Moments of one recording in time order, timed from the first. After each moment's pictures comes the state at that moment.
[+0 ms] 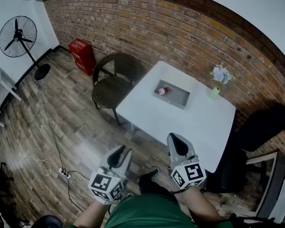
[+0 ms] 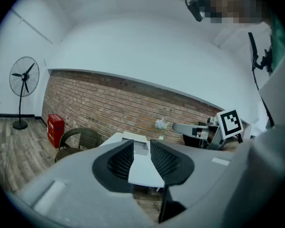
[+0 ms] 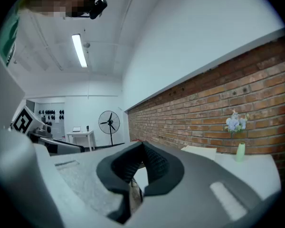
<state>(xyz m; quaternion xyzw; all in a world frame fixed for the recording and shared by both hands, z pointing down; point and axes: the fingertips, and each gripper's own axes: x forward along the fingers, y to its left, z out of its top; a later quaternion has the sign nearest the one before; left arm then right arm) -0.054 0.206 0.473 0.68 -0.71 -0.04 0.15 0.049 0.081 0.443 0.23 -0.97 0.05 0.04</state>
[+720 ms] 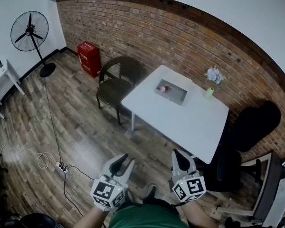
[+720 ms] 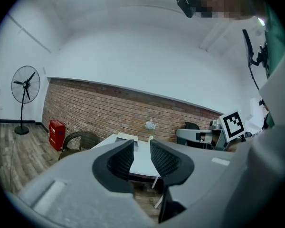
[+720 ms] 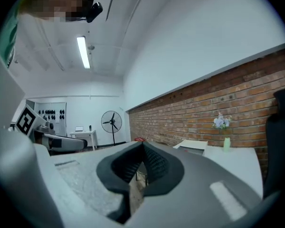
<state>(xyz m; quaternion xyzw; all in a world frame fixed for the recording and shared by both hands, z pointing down) 0.027 0.349 0.449 0.69 -0.72 -0.03 0.12 0.145 0.231 0.437 0.24 -0.97 0.06 0.04</state>
